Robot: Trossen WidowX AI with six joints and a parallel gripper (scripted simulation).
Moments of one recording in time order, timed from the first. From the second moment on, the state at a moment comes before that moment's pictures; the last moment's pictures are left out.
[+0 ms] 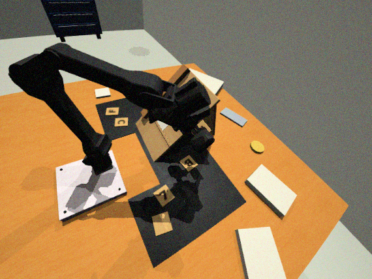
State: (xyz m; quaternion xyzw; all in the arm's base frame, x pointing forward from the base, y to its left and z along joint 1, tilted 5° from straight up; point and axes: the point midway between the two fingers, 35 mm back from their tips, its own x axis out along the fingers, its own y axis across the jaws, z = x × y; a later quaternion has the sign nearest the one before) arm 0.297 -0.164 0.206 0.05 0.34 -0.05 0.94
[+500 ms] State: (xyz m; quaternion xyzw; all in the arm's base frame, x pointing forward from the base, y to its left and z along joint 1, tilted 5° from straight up) arm 0.298 -0.156 0.206 0.05 0.34 -0.05 0.94
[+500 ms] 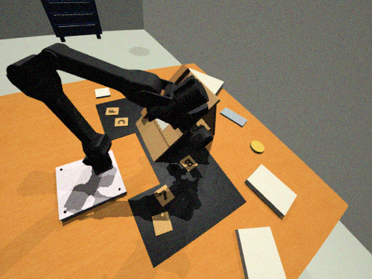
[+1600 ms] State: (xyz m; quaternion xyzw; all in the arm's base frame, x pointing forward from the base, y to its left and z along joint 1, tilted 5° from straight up) arm 0.300 -0.140 0.207 0.05 0.34 -0.05 0.94
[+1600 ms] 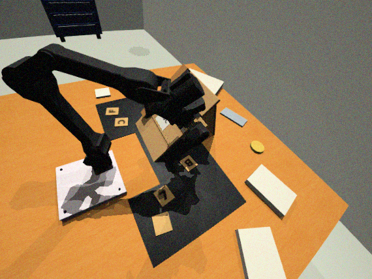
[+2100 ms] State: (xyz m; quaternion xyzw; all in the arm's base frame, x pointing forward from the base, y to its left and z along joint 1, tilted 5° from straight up) arm 0.301 -0.132 0.208 0.05 0.34 -0.05 0.94
